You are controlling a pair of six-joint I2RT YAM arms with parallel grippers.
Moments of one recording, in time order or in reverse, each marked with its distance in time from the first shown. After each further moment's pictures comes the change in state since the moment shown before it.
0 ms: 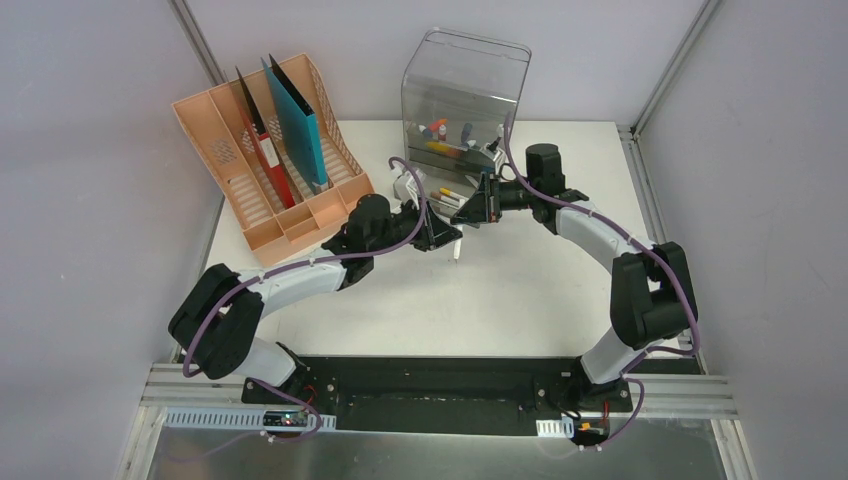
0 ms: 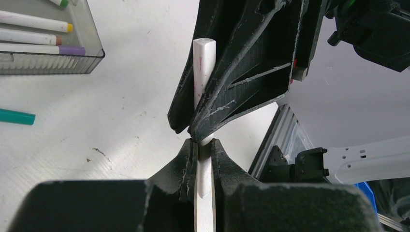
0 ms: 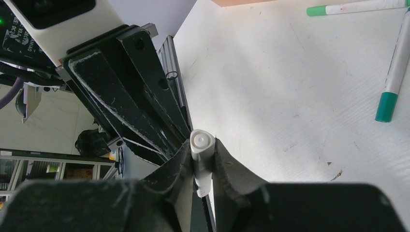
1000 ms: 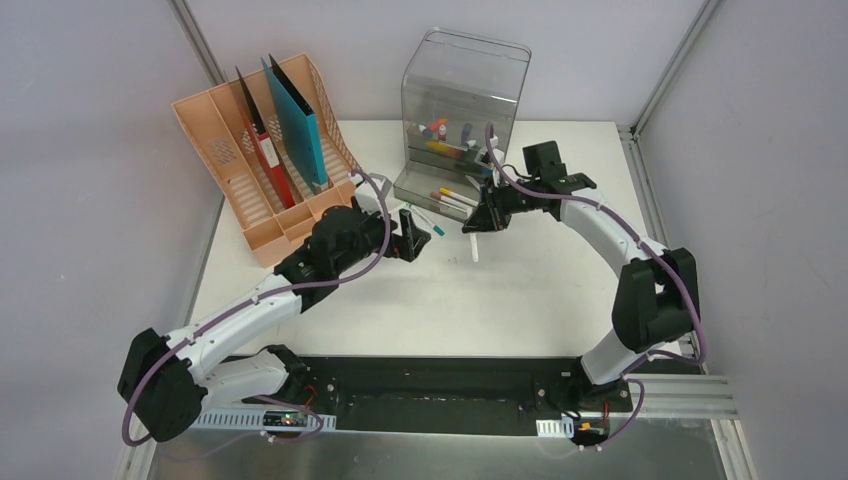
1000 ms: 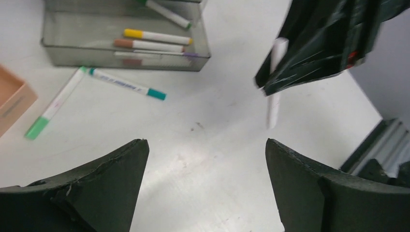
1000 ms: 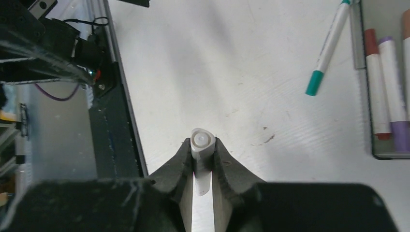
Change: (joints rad) left arm 0.000 -0.360 -0.039 -0.399 -0.307 0.323; right arm 0.003 -0.021 0.120 -0.489 0.140 -0.591
